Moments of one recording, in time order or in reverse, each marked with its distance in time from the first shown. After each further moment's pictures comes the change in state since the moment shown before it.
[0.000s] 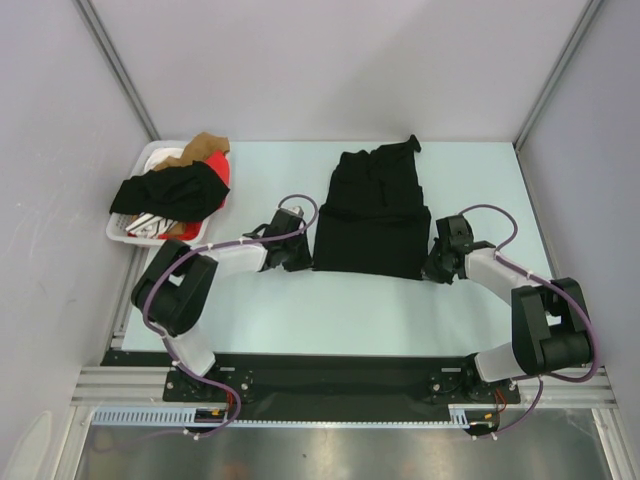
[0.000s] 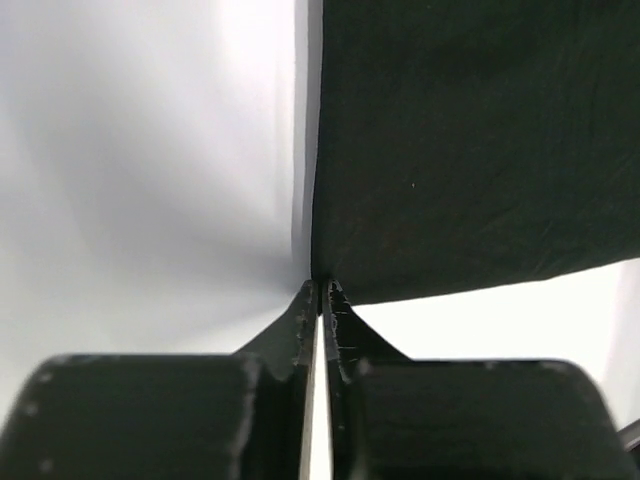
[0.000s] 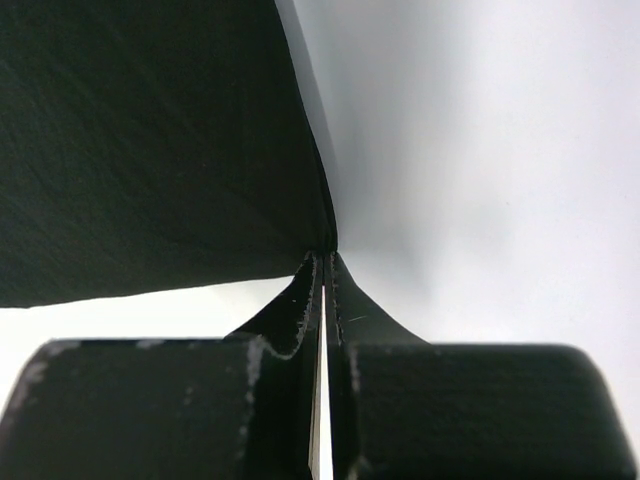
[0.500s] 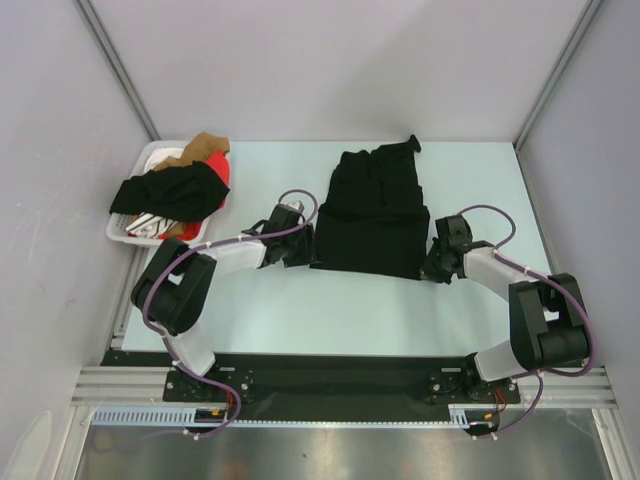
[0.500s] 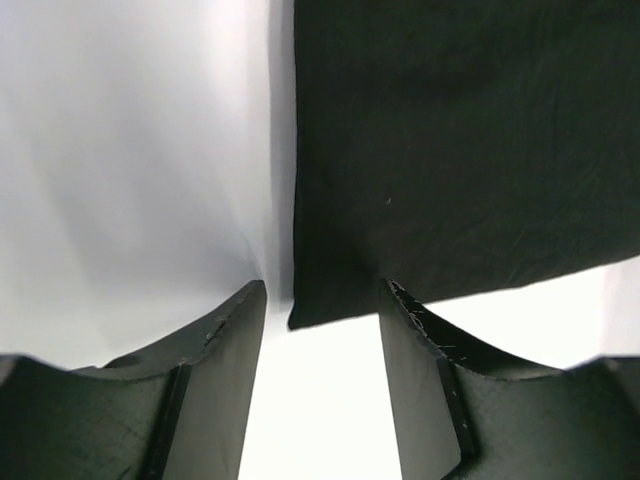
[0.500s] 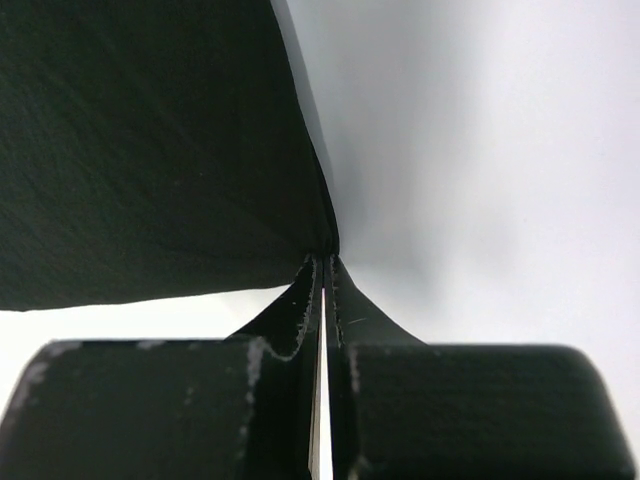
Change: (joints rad) left arm 0.016 0.011 0.037 0.002 0.012 0.031; right arm -0.003 0.027 0.000 0.028 -0.026 0.000
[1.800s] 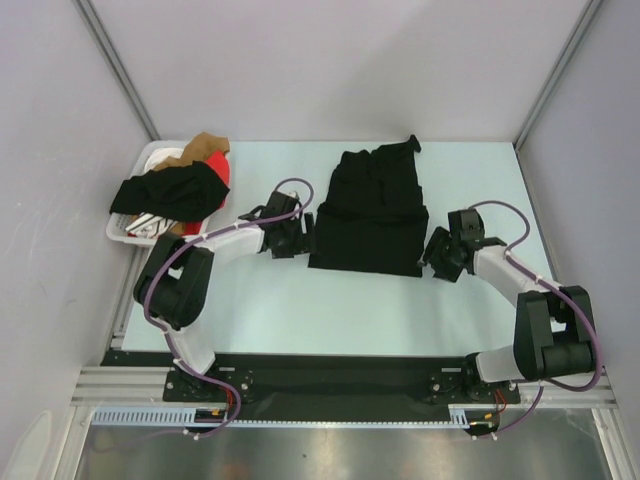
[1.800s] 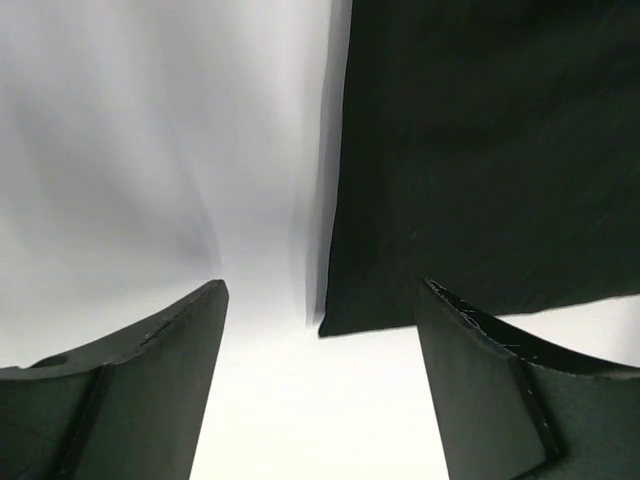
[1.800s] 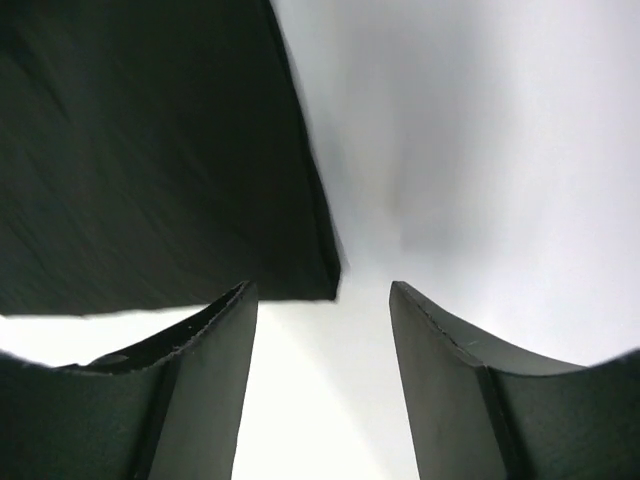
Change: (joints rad) left arm 0.059 0.026 0.158 -0.192 -0.033 0.061; right arm -0.068 -0.054 0.073 -0.065 -0.059 -0.009
